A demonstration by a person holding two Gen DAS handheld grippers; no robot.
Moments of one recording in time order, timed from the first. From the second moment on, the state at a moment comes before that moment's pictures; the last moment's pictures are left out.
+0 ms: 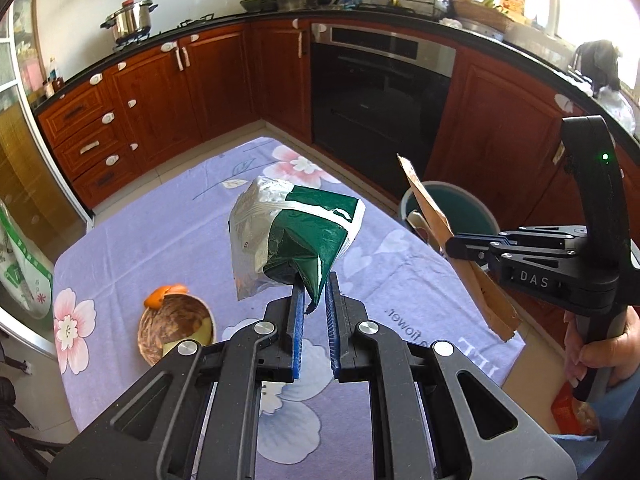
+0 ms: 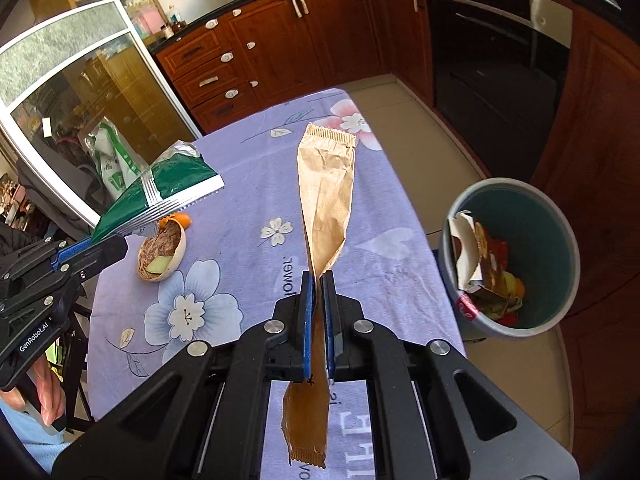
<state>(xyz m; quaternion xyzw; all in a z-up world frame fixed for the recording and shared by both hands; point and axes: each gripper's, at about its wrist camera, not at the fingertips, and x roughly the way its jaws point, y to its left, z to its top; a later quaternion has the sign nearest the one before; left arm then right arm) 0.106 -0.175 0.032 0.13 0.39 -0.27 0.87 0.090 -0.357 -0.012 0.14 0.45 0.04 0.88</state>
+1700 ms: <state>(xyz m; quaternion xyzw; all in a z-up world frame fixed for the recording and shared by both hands) 0.146 -0.473 -0.088 0.28 0.48 -0.42 0.72 0.096 -0.588 -0.096 0.28 0.48 -0.11 0.82</state>
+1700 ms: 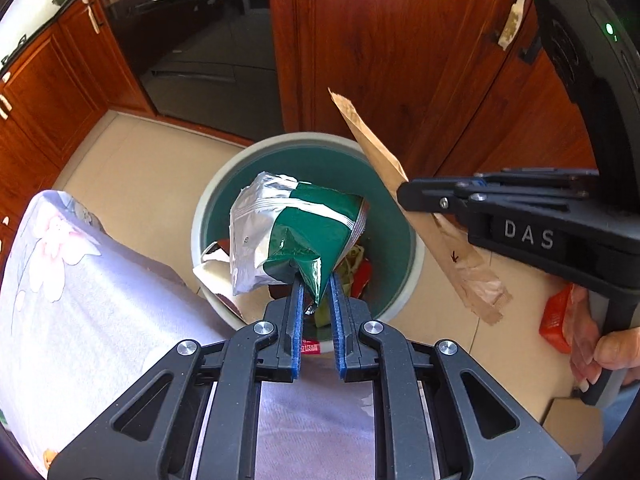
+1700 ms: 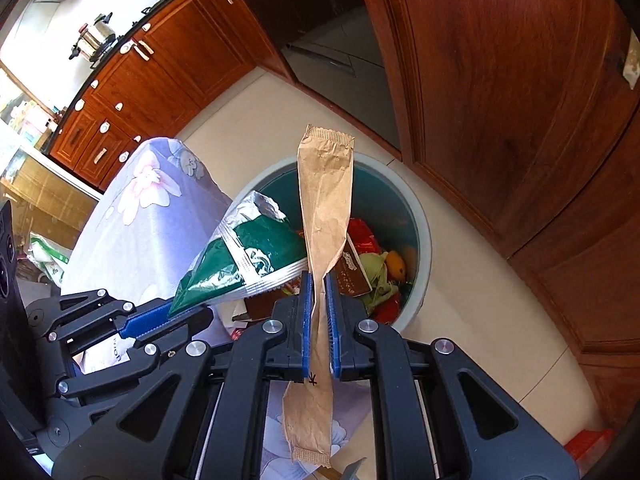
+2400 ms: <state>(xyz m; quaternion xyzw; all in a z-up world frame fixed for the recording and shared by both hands) 0.157 -0.453 -0.079 0.26 0.48 -0.40 0.74 0.109 -0.589 -0.104 0.30 0.48 -0.12 0.81</state>
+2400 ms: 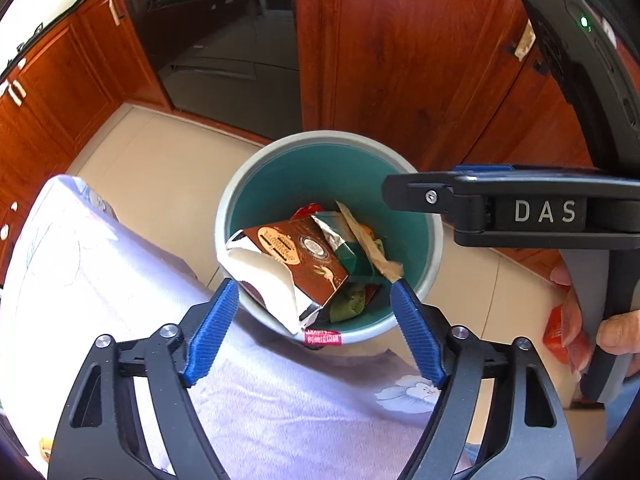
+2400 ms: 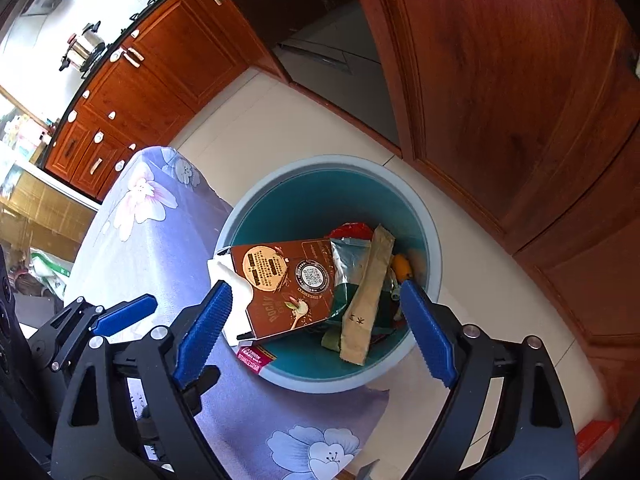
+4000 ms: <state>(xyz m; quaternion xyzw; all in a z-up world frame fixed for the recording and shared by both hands) 0.142 -0.123 -0.015 0.12 0.46 -0.24 0.85 0.143 -0.304 -0.021 0.14 0.52 0.03 0.85</state>
